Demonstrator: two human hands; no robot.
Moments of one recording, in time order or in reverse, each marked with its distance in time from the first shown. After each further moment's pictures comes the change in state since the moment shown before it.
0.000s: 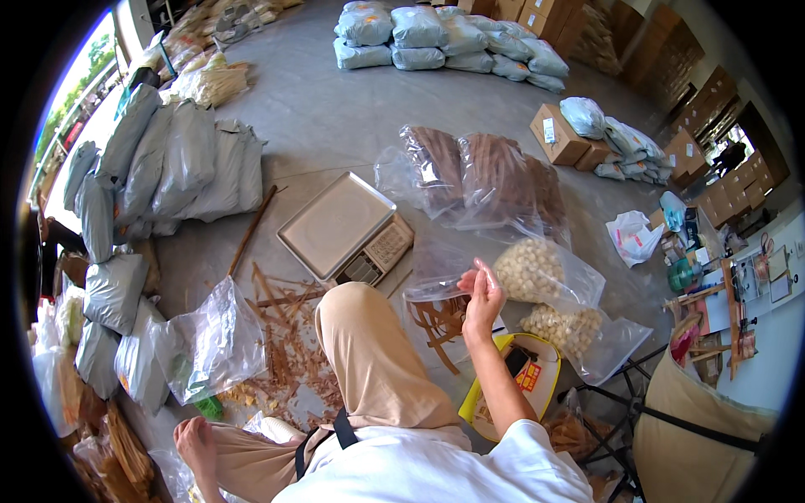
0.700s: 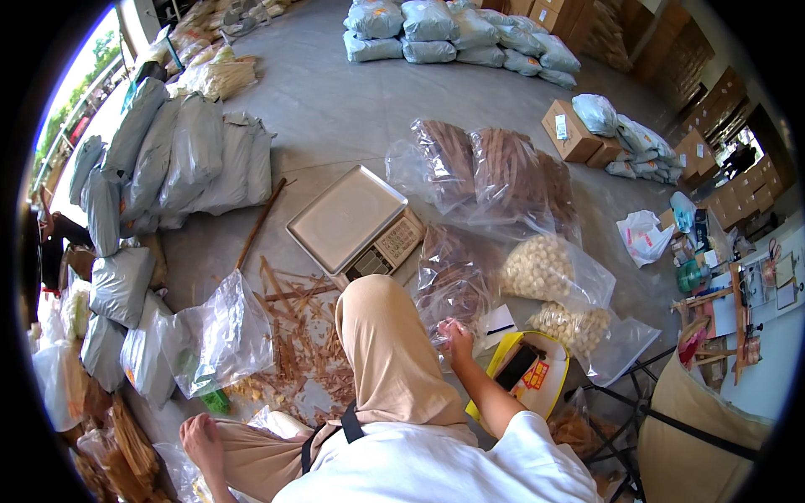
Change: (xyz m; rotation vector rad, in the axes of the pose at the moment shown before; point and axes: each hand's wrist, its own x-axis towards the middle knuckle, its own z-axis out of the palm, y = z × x) left_hand -0.001 -0.003 0.005 0.077 0.032 0.008; right_hand -0.064 0.192 -0.078 0.008 -0.143 0.618
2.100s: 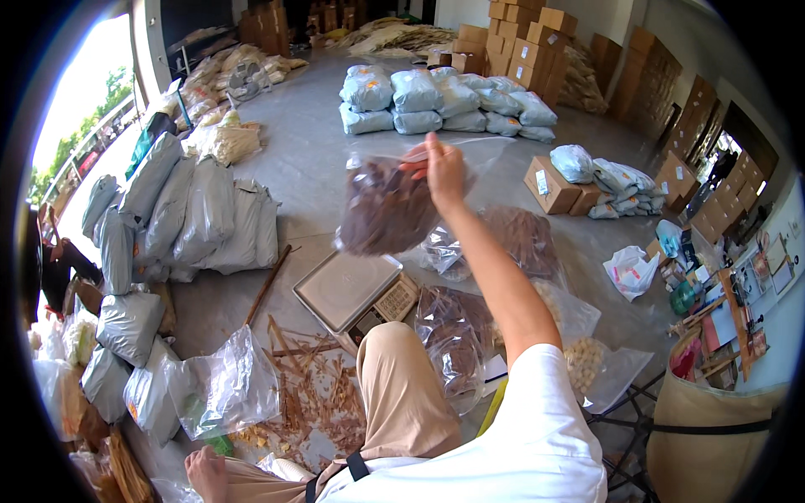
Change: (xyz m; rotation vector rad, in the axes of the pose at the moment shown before) left_hand -0.013 -0.018 -0.015 0.087 -0.109 0.015; right_hand 0.009 -0.438 0.256 -0.117 -0.395 -0.980
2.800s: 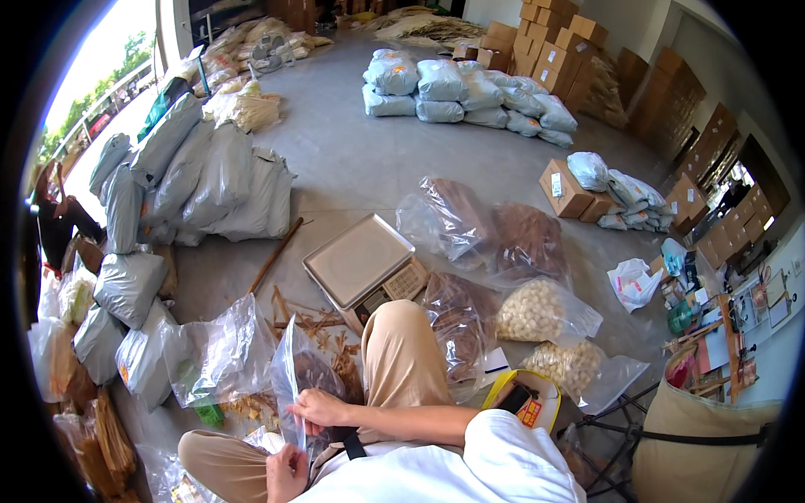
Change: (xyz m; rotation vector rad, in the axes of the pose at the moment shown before) left_hand -0.054 0.133 0.012 -0.769 -0.314 -0.023; right_hand -0.397 0.027 0.164 0.070 -1.177 0.848
